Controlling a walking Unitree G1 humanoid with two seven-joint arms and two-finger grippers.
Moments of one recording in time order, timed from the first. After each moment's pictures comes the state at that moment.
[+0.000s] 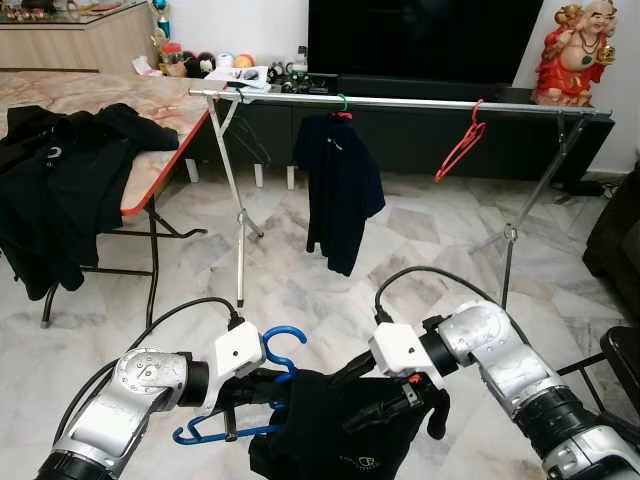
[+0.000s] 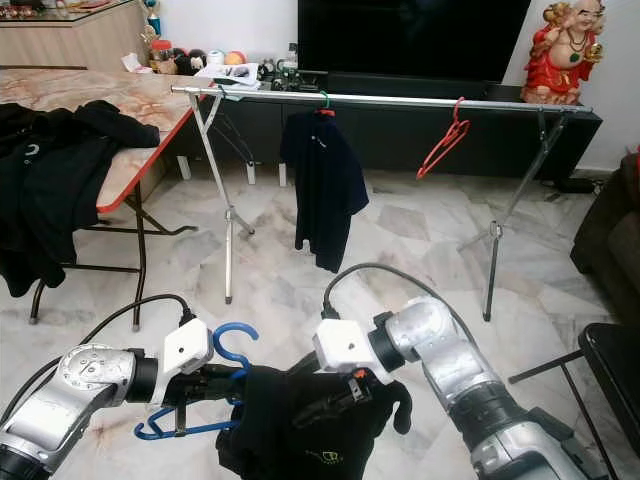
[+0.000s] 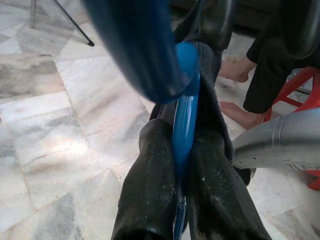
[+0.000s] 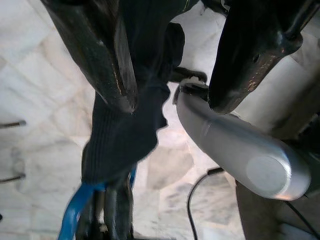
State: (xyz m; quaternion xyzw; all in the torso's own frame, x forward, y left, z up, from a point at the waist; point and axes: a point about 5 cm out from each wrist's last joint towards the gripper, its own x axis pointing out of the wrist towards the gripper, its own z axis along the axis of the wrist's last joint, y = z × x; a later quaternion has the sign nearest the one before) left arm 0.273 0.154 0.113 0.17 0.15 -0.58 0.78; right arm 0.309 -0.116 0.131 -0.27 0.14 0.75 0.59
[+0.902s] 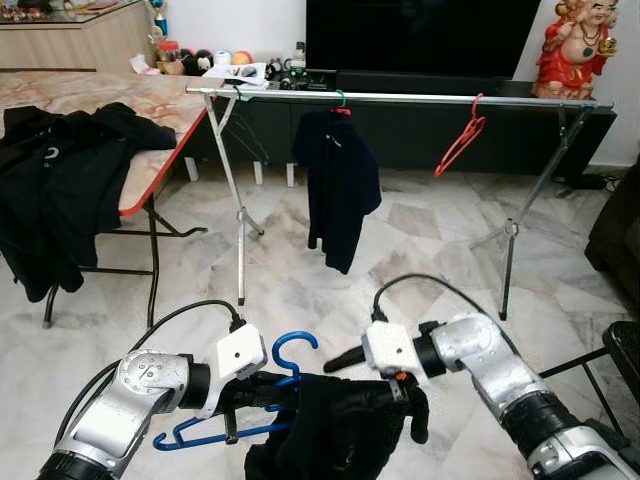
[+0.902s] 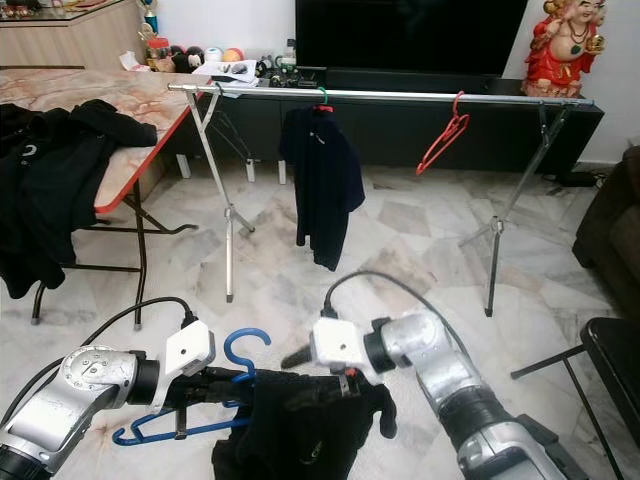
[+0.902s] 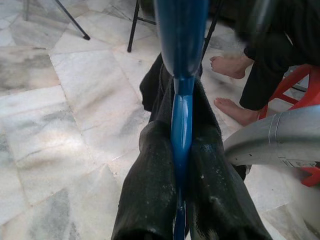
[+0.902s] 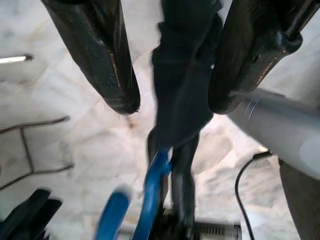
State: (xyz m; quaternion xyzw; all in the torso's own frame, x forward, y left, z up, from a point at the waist) left arm 0.272 0.153 0.112 0.17 0.16 -0.58 0.78; right arm 0.322 -0.114 0.138 -0.25 0.08 0.71 0.65
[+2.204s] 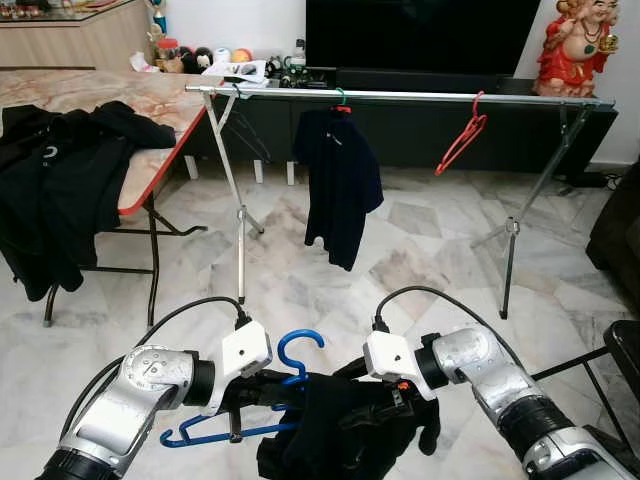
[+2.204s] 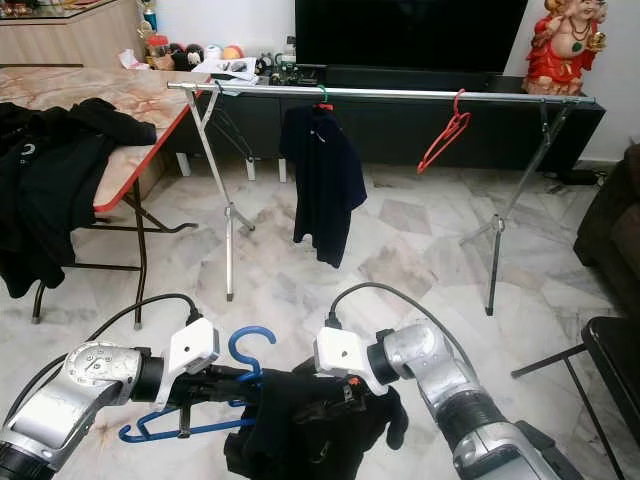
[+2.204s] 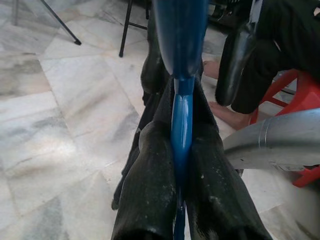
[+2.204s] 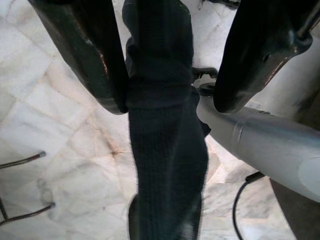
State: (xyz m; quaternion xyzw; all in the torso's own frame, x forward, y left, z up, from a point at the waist) left arm 0.272 0.147 0.118 0.16 0.15 -0.60 0.77; right arm 0.316 -0.120 0.092 -0.24 0.17 0.69 0.66
